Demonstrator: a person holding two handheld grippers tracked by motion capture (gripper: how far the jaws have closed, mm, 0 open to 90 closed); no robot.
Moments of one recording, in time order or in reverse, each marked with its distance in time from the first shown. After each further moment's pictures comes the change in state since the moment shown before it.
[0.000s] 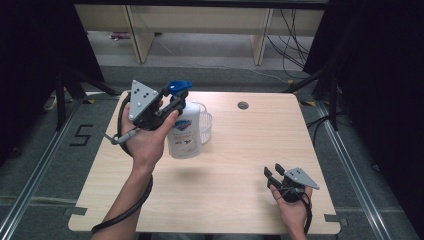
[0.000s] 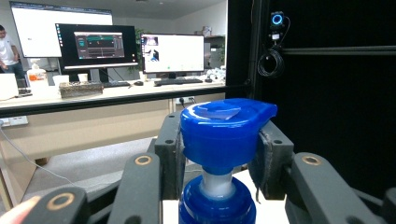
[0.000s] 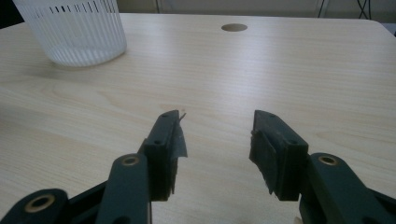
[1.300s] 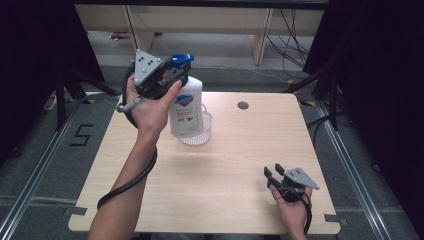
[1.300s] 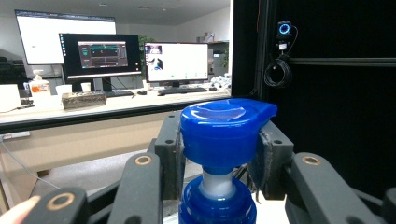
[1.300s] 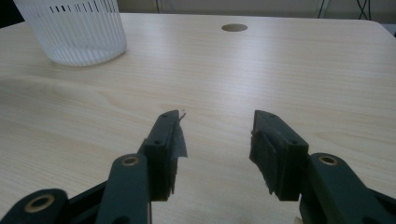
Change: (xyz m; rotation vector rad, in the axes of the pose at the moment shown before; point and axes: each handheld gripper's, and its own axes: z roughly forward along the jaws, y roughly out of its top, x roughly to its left) left arm 0.019 0.030 0.049 -0.026 -0.005 0.014; right arm -0.001 0.000 0.000 -0.005 0.001 -0.021
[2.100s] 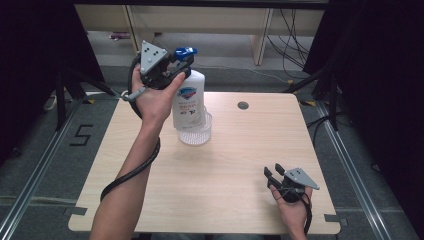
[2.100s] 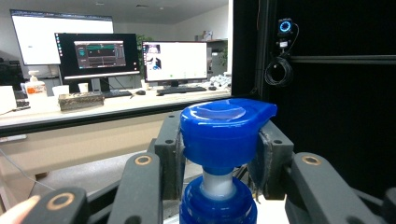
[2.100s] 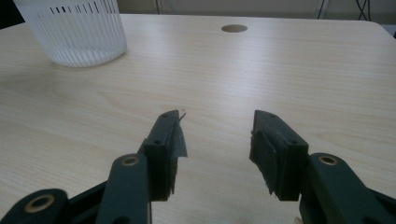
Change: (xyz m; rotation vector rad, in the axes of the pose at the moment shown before) left arm 0.009 0.001 0.025 0.013 -0.005 0.010; right arm 0.000 0.000 0.000 -0.013 -0.005 -0.014
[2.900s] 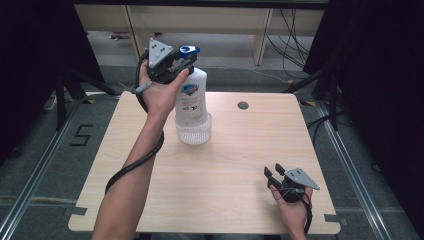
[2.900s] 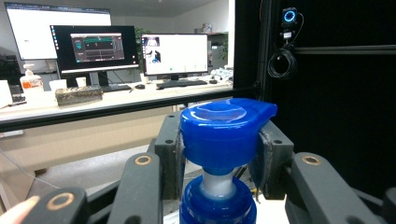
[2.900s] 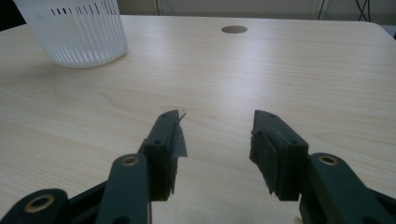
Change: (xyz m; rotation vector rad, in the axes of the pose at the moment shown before) left arm 0.011 -0.012 0.028 0.027 -0.005 0.004; right arm -0.001 0.000 -0.001 -0.008 -0.012 -0.016
